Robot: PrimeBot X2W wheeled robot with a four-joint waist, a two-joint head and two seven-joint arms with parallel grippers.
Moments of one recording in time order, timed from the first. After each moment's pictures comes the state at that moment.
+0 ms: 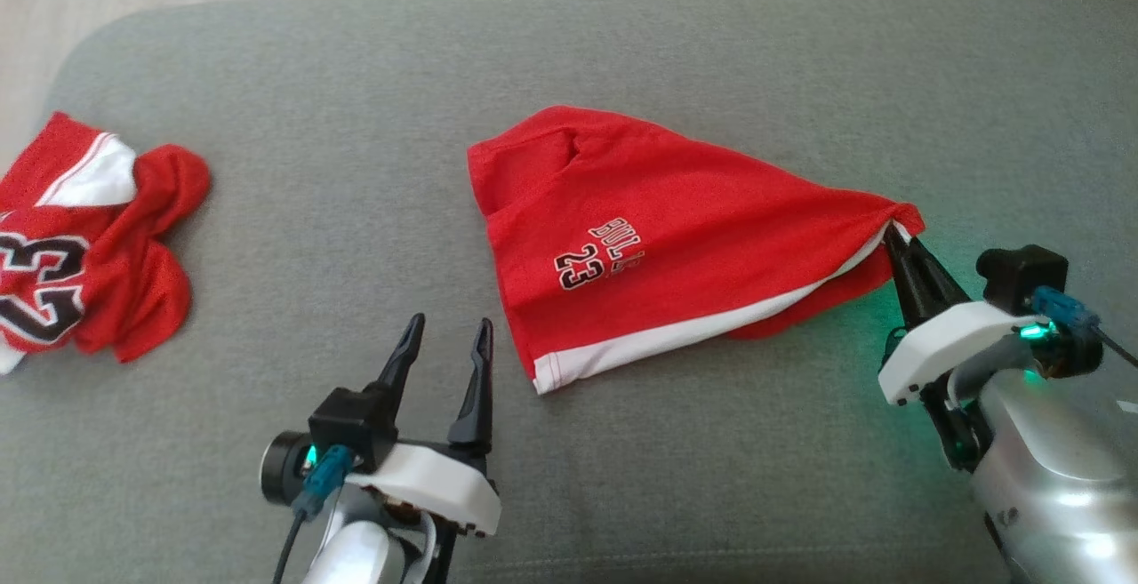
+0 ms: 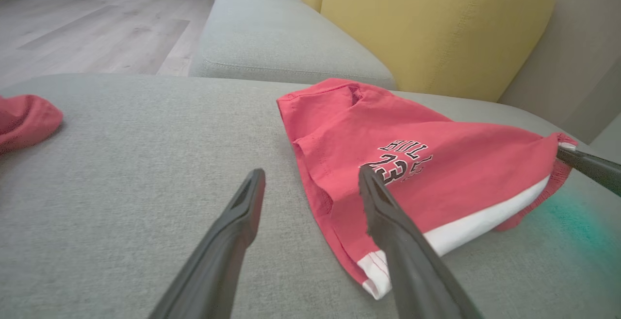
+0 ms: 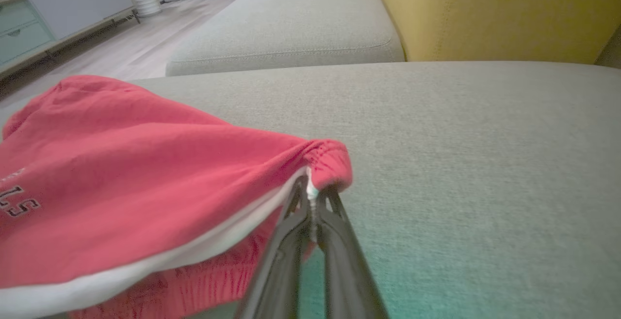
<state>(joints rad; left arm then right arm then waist) -0.07 0.05 -0.42 0.21 -0.26 0.11 -0.25 -0.50 -0.26 0.38 0.87 0.44 0.12 -0.25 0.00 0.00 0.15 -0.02</state>
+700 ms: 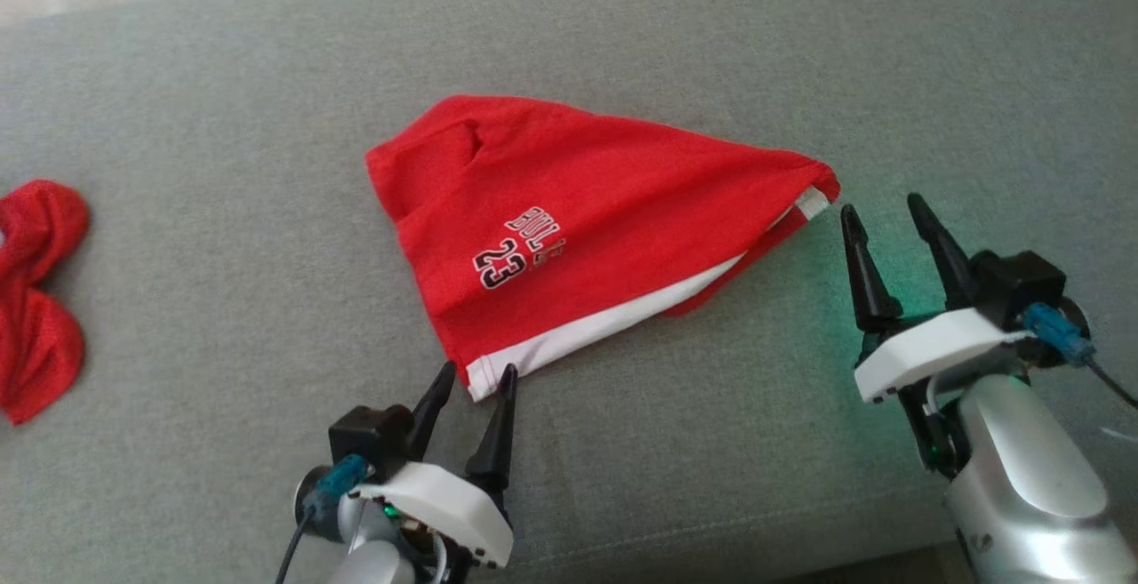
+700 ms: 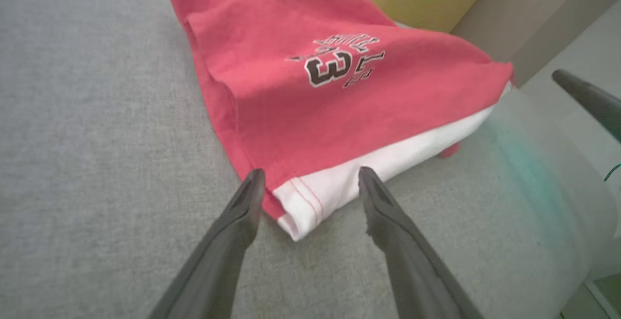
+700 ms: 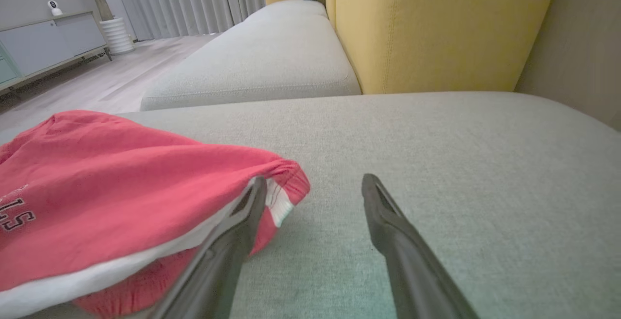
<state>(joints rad) -0.09 0.05 -0.49 0.35 -0.42 0.04 -0.25 -0.37 -0.18 0.20 0.61 0.25 0.12 -0.26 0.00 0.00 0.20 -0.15</state>
